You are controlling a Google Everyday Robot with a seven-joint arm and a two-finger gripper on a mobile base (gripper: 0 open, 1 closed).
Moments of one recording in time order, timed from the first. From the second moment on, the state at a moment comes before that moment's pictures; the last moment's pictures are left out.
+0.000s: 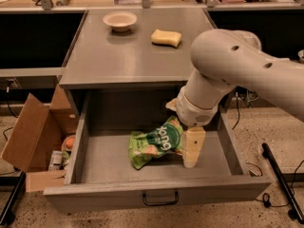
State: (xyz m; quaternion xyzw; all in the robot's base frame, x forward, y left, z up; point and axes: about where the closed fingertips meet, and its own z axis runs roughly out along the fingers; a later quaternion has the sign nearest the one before) arm 0.468 -0.085 0.778 -0.75 0.65 0.07 0.11
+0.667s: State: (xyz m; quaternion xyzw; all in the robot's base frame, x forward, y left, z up) arm 0.522 -0.069 0.708 -0.78 0.62 0.06 0.11
